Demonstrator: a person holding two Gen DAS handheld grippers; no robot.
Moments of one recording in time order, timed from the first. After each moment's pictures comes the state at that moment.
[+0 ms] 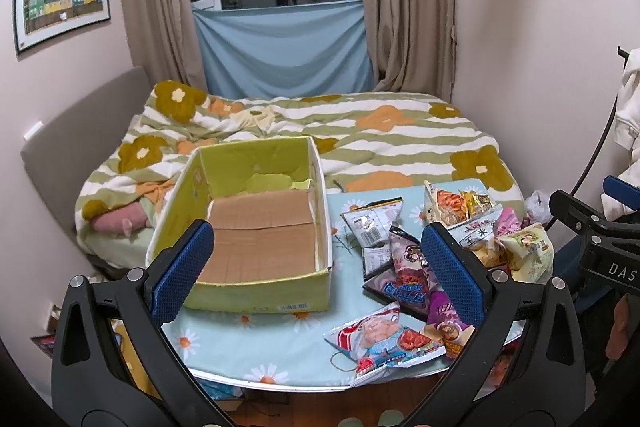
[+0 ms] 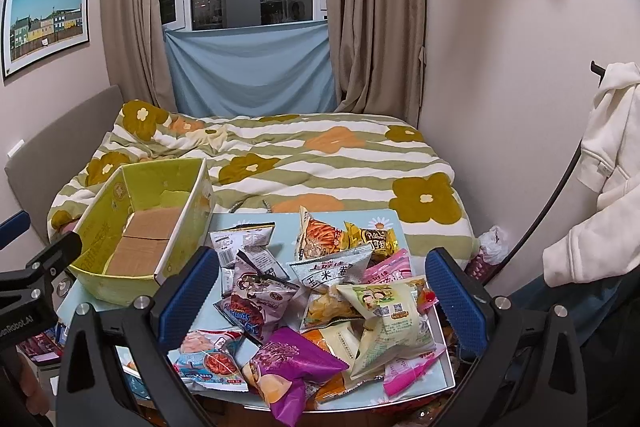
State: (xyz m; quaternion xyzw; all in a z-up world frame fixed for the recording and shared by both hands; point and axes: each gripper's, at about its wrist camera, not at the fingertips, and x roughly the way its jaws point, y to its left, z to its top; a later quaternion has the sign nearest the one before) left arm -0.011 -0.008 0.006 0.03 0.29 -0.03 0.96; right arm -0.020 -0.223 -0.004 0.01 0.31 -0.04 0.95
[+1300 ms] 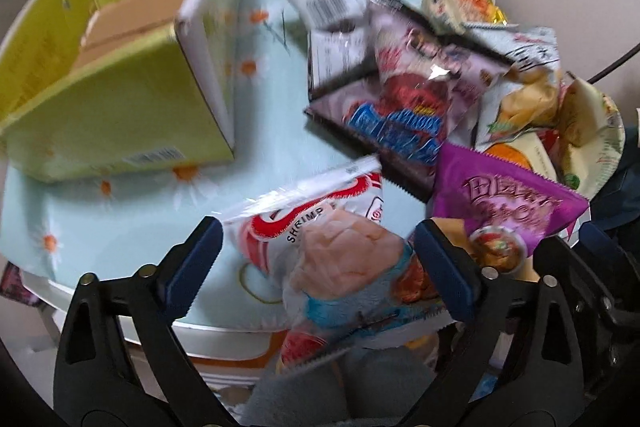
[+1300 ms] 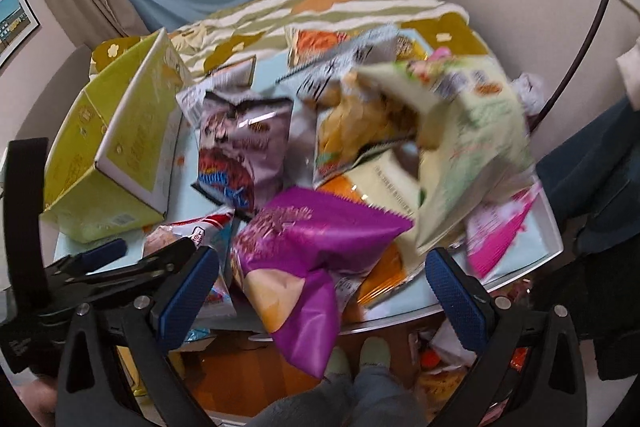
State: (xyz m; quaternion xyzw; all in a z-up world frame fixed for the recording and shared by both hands) left arm 0.065 -0.055 -0.207 -0.01 0.58 -0.09 0.81; right arm -0.004 -0.228 -0.160 0.13 0.50 -0.04 0.85
